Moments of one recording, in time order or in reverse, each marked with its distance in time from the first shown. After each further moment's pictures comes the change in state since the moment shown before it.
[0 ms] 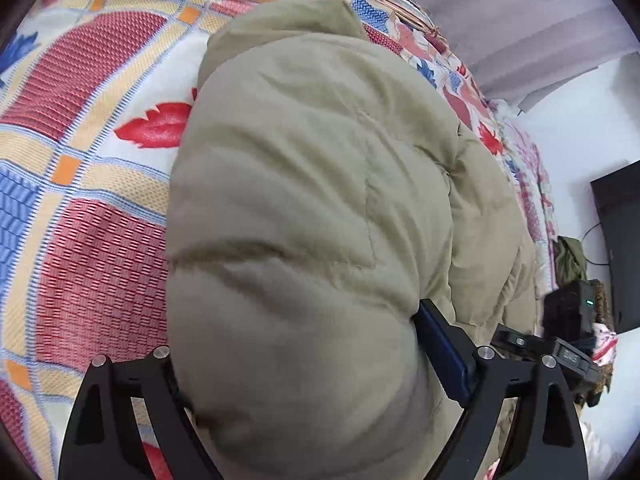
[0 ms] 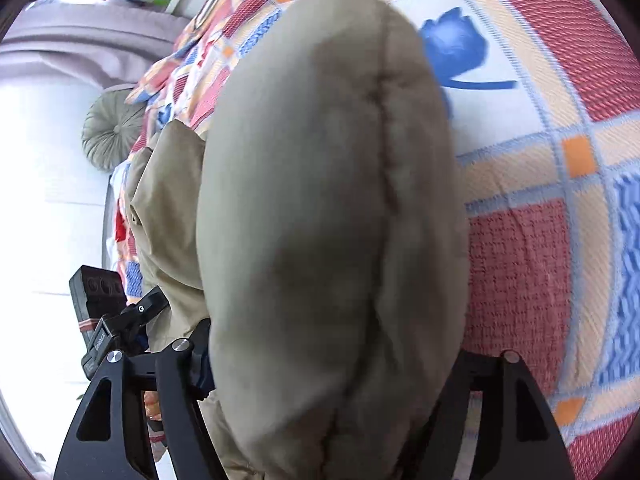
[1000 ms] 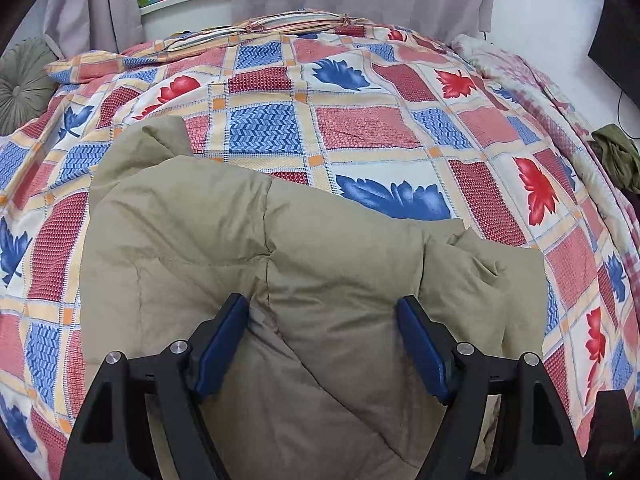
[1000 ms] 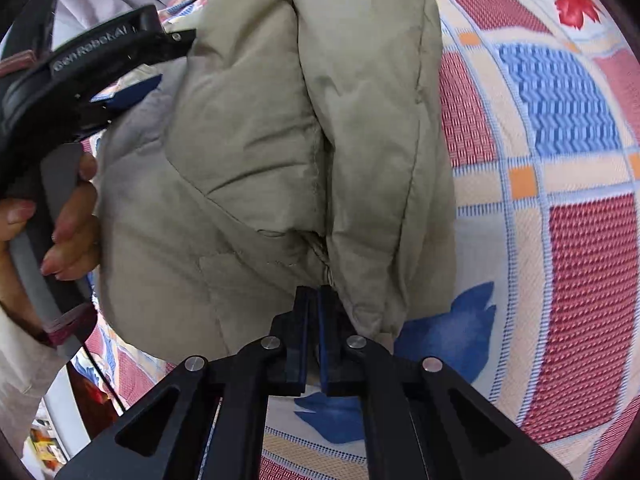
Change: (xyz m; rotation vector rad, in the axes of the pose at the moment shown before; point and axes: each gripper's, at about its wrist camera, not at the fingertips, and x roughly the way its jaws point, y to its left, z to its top) left arm 0.024 -0.151 -0.017 0.429 -0.136 0.297; right arm -0.035 -0.019 -0.141 -0.119 -0.035 -0.277
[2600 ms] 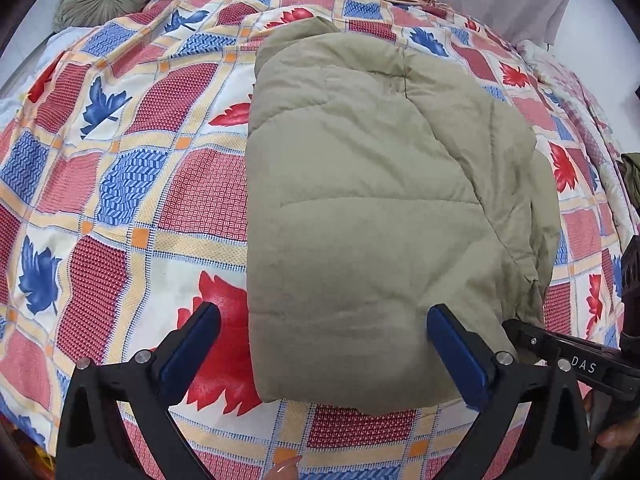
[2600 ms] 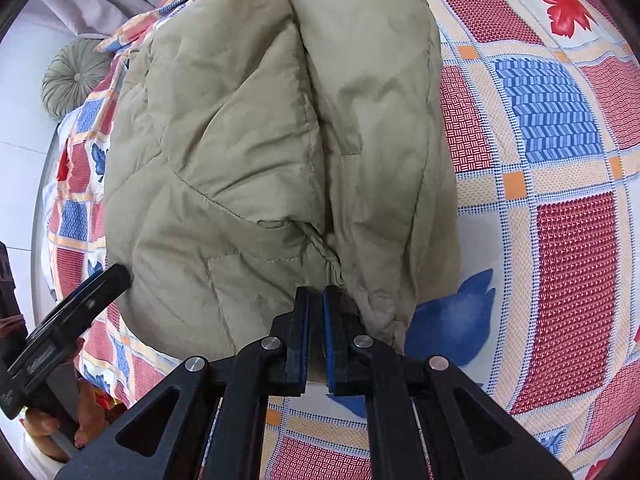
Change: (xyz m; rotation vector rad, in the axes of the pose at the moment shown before) left arm -0.088 0.079 -0.117 -0.203 0.144 0.095; right arm -0.045 0.025 0.012 0.040 0.030 -0.041
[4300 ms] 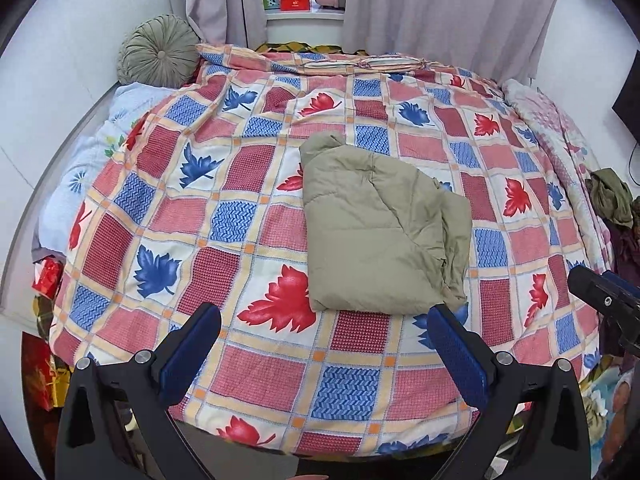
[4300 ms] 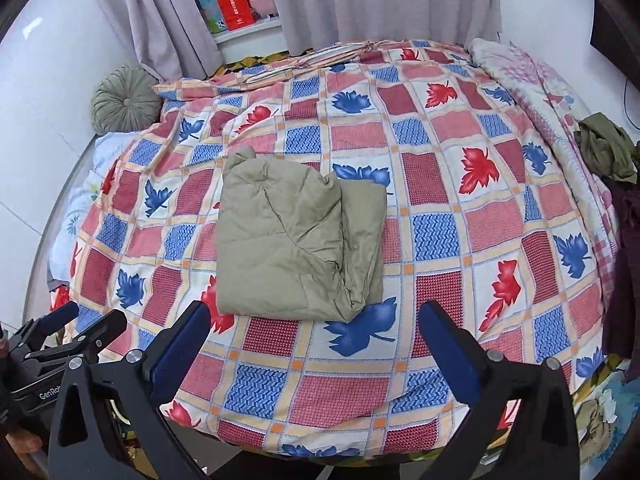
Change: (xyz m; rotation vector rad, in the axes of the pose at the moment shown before) left arm -0.273 -0.007 -0.035 -0.004 -0.134 0.090; right arm -0.259 0.127 -0.073 -0.174 -0.335 -0.210
